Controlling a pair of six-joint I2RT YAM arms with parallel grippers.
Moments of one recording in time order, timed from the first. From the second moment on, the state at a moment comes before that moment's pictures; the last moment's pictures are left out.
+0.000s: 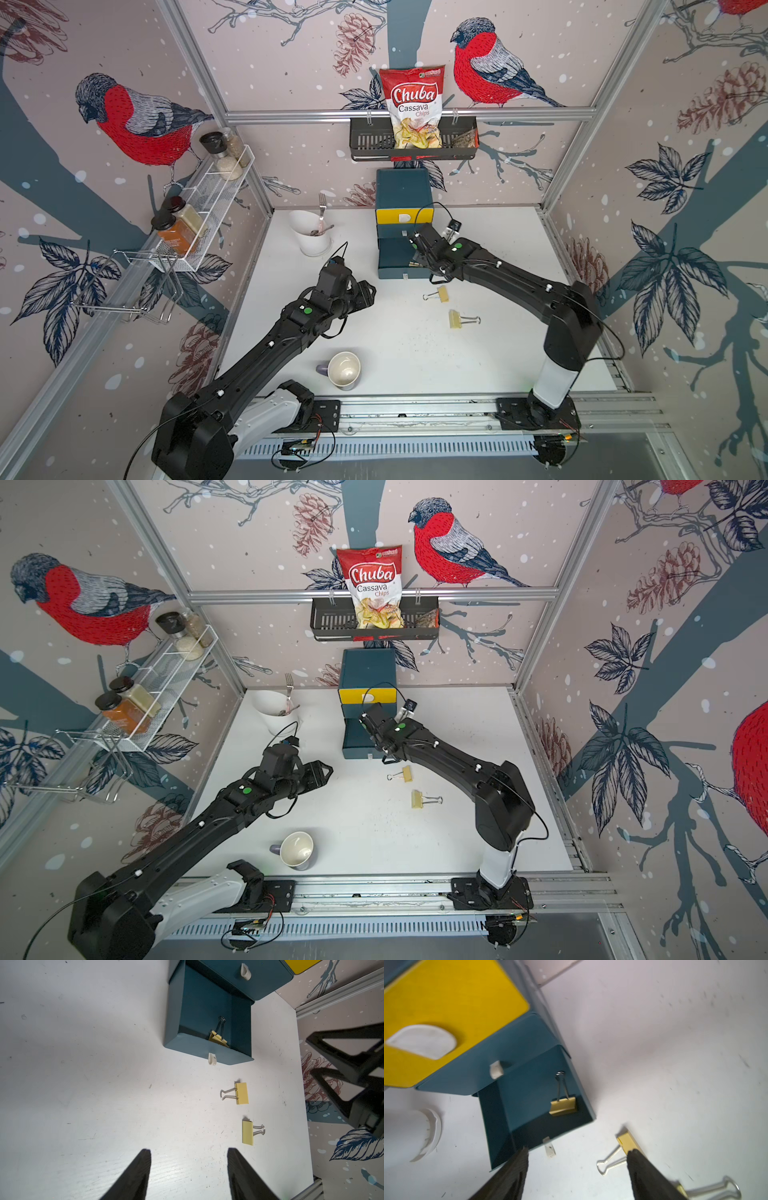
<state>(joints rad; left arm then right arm) -0.51 1.04 0.73 -0.43 0.10 -0.77 0.82 1.73 1.46 -0.81 0.50 1.21</state>
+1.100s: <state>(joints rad) -0.61 1.05 0.73 -0.43 -0.02 -0.84 0.50 1.70 1.06 -0.81 -0.16 1.83</state>
